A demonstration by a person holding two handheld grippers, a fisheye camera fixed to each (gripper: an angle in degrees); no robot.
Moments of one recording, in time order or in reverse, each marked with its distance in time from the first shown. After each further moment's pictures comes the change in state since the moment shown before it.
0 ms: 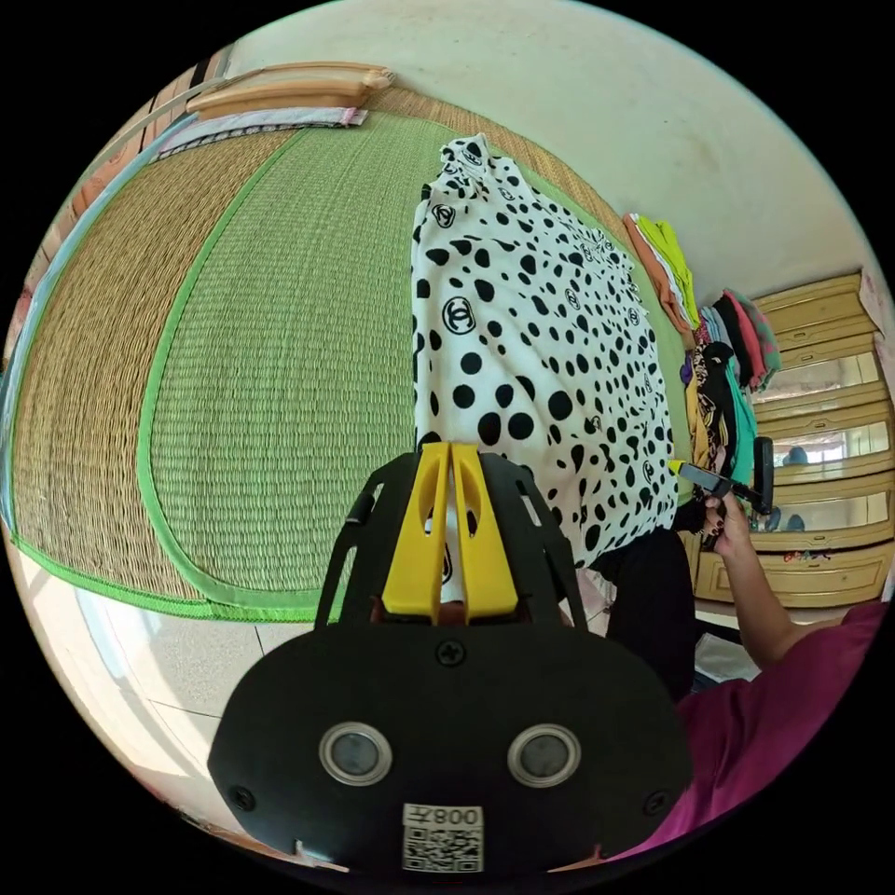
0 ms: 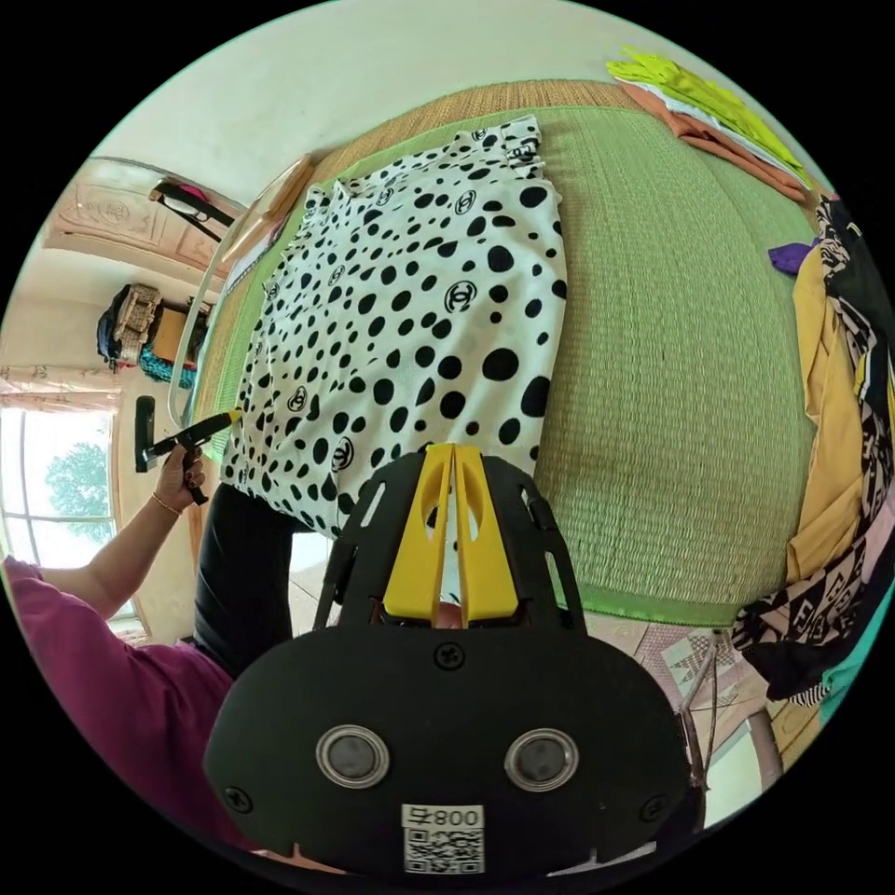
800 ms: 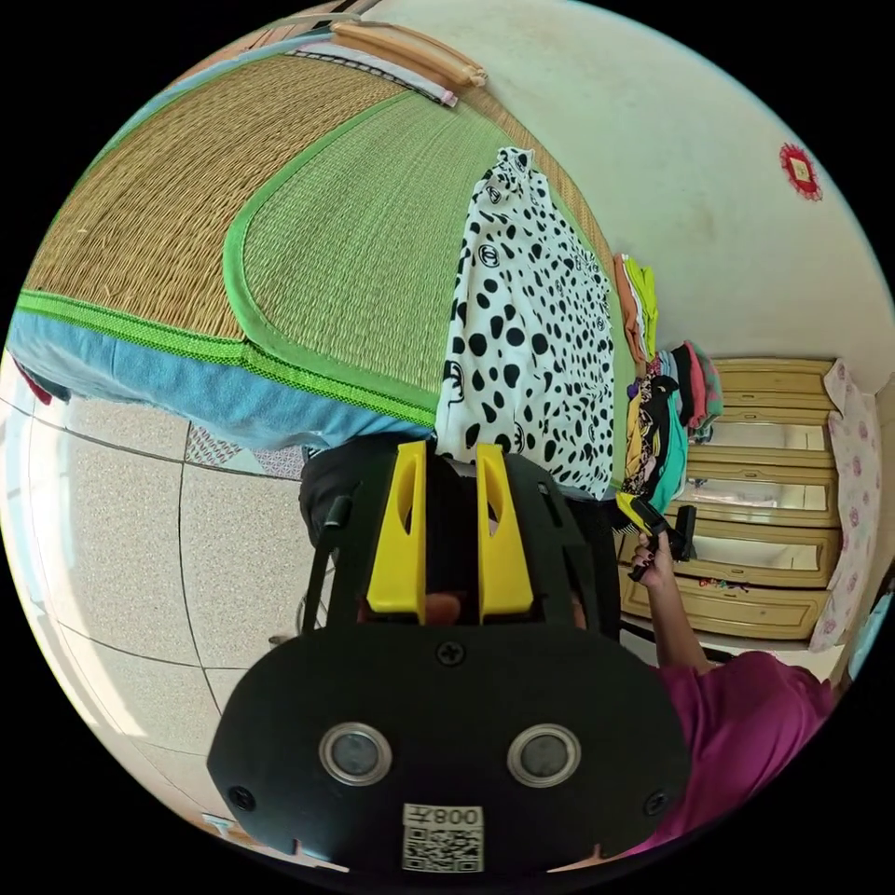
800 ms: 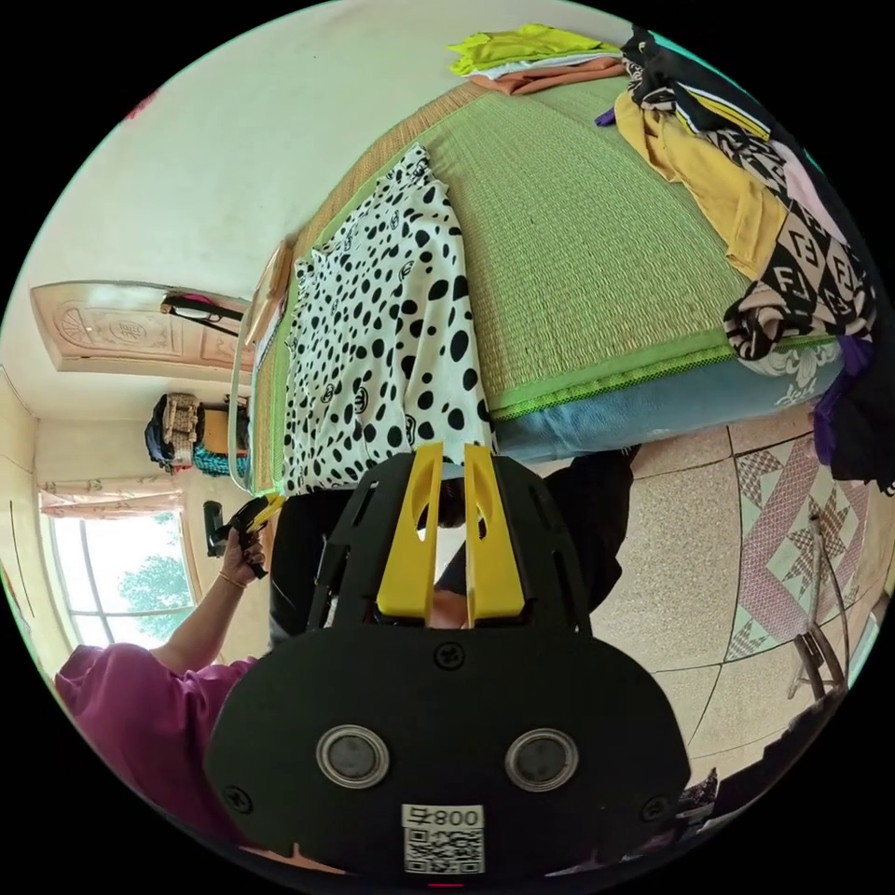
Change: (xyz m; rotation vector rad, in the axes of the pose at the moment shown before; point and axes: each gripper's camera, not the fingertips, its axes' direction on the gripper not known) left arm -0.075 0.117 -0.021 -0.016 0.215 -0.182; right arm 0.094 0.123 -0.065 0.187 -0.281 0.301
